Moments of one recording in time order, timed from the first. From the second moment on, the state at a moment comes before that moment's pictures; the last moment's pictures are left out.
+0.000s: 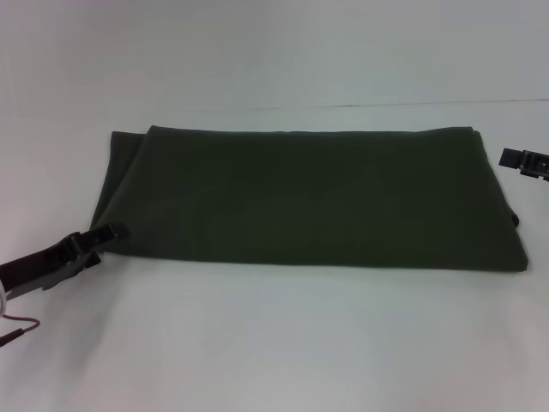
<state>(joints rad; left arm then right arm) -0.48 -2.14 0.40 0.61 2.17 1.14 -2.17 0.51 1.93 -0.44 -0.59 -2.04 -1.34 1.98</state>
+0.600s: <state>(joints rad) -0.50 -2.13 0.40 0.60 2.18 1.11 -2.17 0.51 1.93 -0.44 -0.59 -2.04 -1.34 1.98</state>
